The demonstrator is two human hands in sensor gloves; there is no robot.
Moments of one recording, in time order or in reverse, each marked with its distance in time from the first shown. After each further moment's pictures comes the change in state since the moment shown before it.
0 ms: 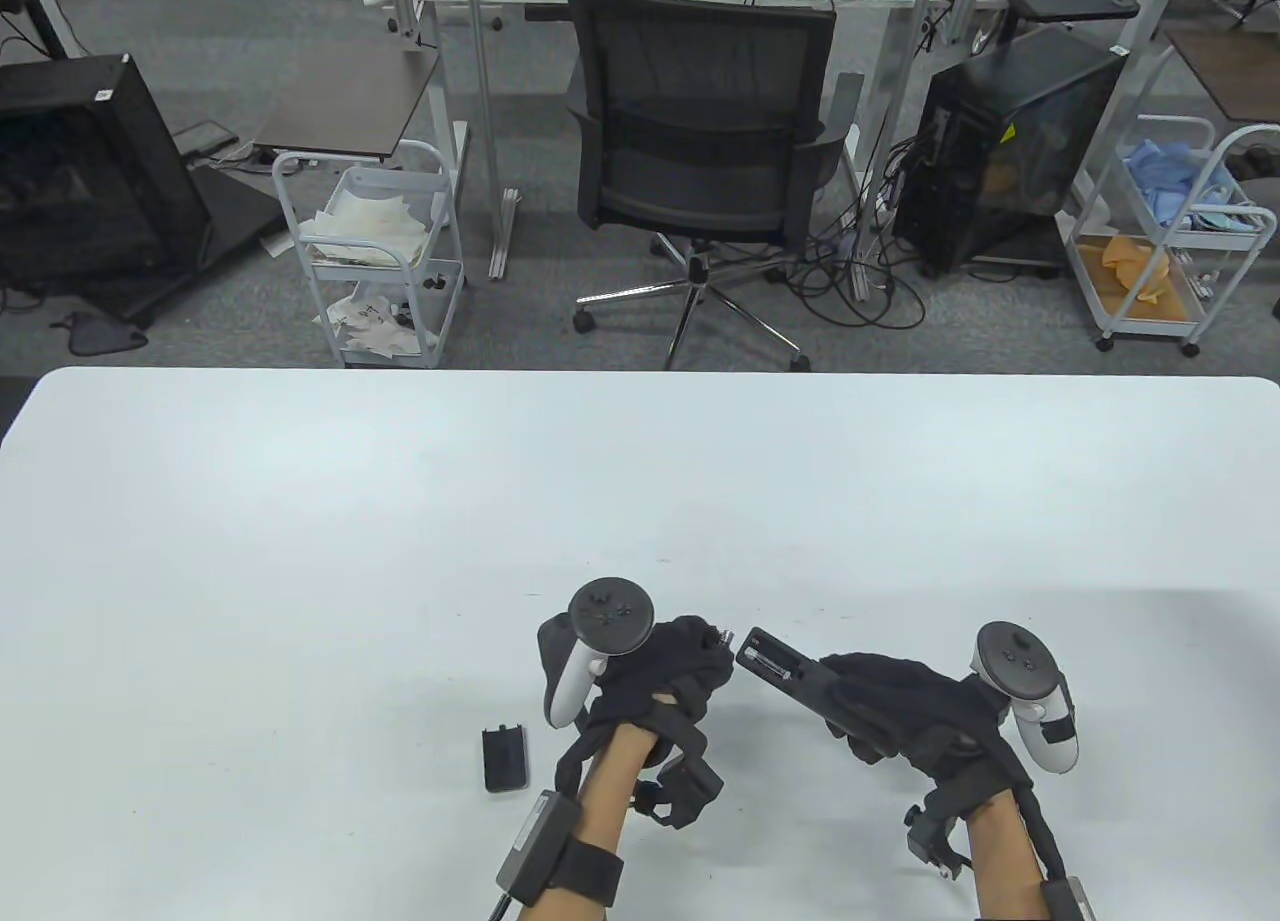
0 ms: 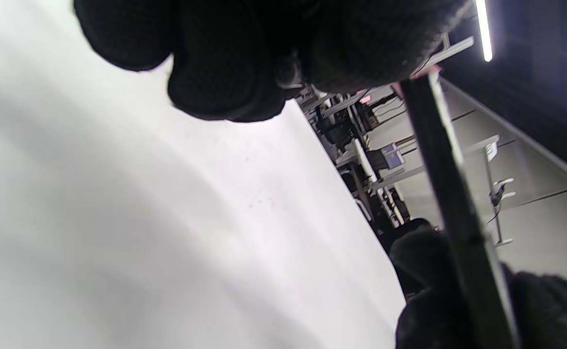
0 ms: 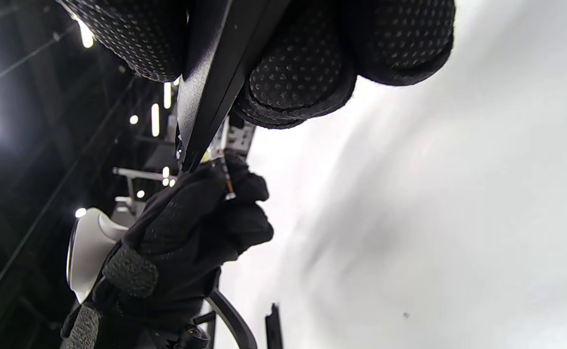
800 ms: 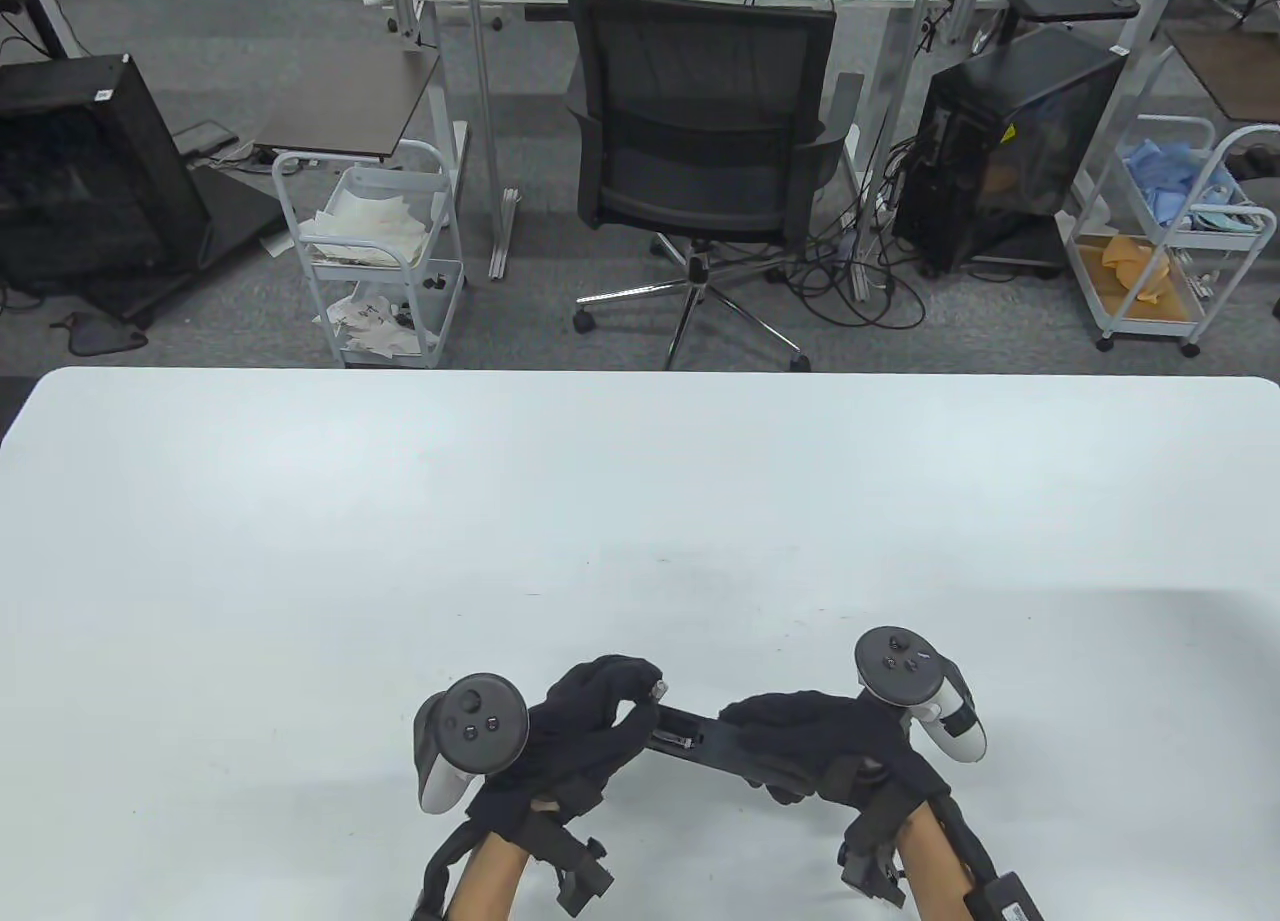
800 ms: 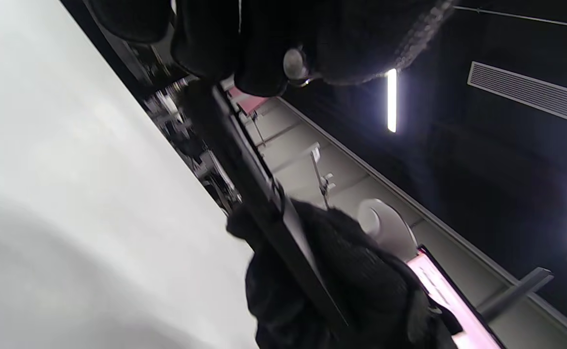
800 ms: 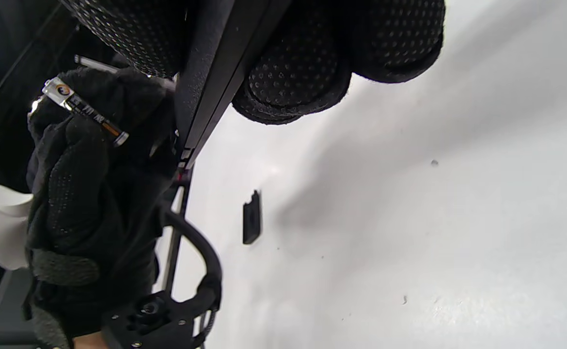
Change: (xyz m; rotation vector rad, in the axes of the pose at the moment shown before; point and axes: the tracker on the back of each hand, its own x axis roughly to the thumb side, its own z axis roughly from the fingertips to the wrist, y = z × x) left_hand -0.030 0.030 0.071 -0.035 -0.521 0.038; right_hand 0.025 0.077 -0.026 0.252 0.068 0.167
